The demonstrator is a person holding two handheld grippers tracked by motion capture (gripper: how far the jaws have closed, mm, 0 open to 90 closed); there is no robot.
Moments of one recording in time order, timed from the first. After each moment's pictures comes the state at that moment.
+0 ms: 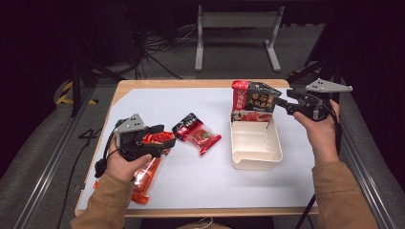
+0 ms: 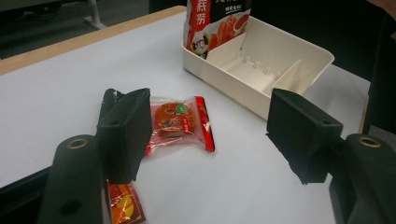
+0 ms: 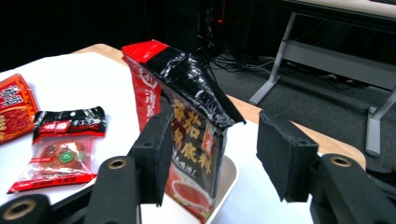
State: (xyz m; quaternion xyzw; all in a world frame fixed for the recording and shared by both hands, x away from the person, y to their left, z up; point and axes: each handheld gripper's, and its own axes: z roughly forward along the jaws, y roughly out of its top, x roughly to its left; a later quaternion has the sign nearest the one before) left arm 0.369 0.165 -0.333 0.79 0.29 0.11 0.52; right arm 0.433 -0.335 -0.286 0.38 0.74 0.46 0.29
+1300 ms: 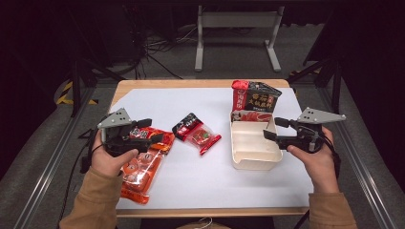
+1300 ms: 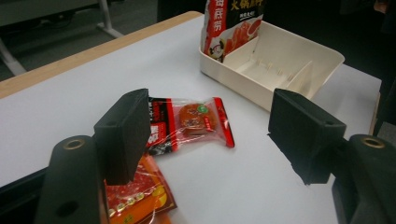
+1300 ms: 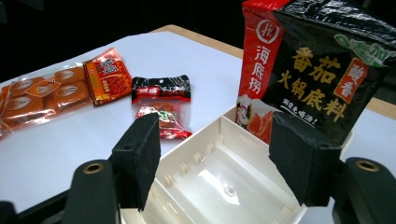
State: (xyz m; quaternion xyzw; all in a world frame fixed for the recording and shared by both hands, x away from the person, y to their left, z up) left arm 0.374 0.199 -0.317 0.80 0.29 0.13 0.51; right arm 0.364 -0.303 -0.311 0.34 0.78 0.49 0.20
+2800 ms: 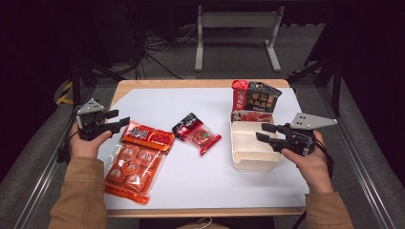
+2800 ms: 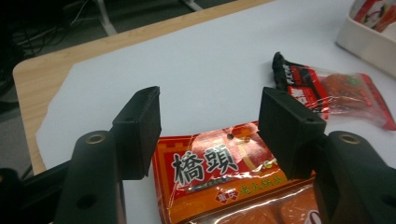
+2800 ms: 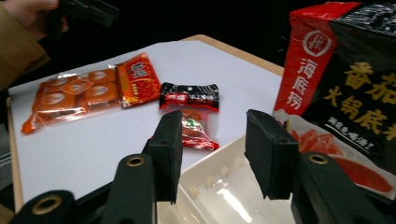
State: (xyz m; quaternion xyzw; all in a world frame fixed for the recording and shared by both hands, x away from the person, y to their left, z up) left arm 0.443 0.288 -0.366 0.77 0.41 0.19 0.45; right arm 0.362 -0.288 -0.322 0.28 0.79 0.52 0.18
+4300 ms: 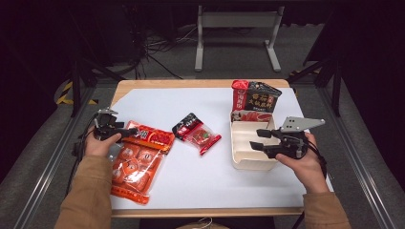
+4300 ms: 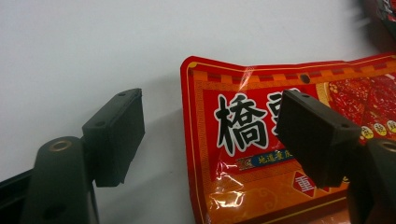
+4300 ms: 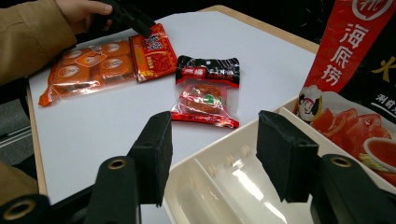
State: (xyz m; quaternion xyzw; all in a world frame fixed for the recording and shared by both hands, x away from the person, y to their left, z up) left arm 0.495 0.291 -0.445 0.79 0.48 0.09 0.37; right arm 0.364 -0.277 -0.333 0.27 0.82 0.48 0.14
